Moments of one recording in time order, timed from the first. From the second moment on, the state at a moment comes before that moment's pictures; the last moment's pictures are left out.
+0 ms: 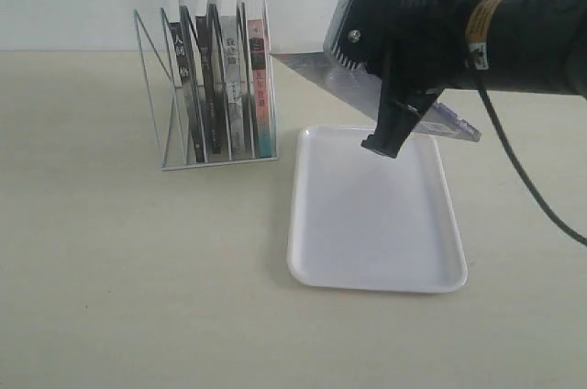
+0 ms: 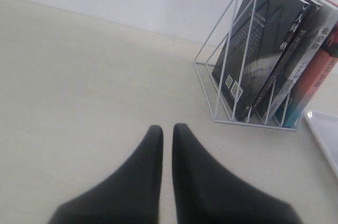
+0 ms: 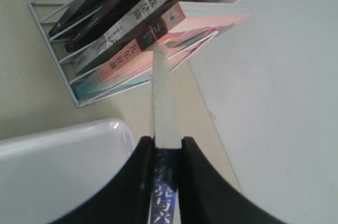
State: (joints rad) left arm -0.01 0.00 0.00 -0.10 0.32 -0.16; right arm 0.62 1.39 -0.85 -0.57 0.03 -0.26
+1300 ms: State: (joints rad) left arm -0.01 0.00 0.00 -0.10 0.32 -0.16; right arm 0.67 1.48 -0.88 -0.32 0.31 -0.11
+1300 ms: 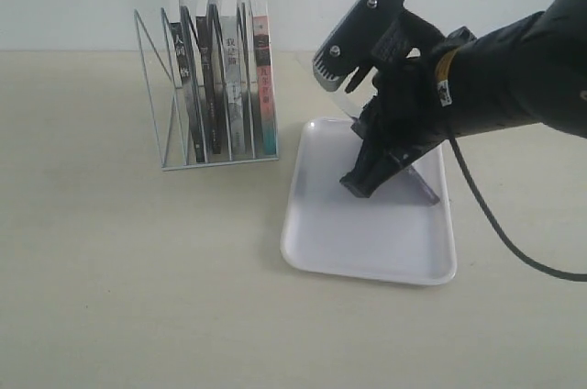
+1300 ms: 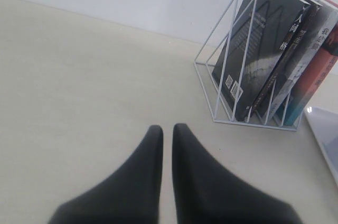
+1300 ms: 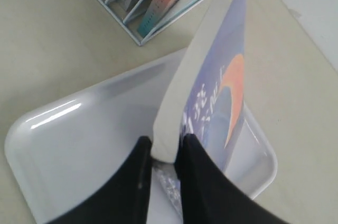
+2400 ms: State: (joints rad) left arm -0.01 0.00 0.00 -0.10 0.32 -0.16; right arm 0.66 1.42 -0.87 -0.05 0.46 -0.14
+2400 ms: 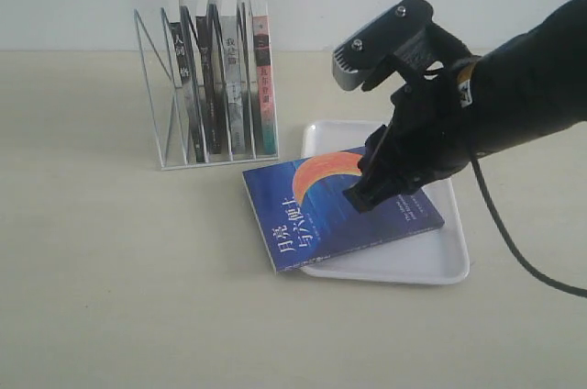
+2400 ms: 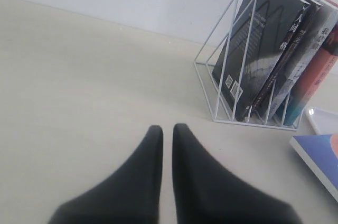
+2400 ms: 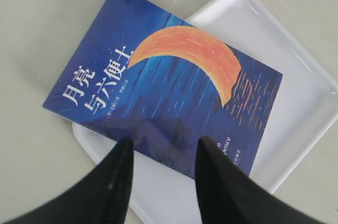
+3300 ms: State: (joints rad) left arm -0.01 0.00 0.00 -0.10 0.32 -0.16; right arm 0.66 0.99 -0.90 -0.19 0.56 0.16
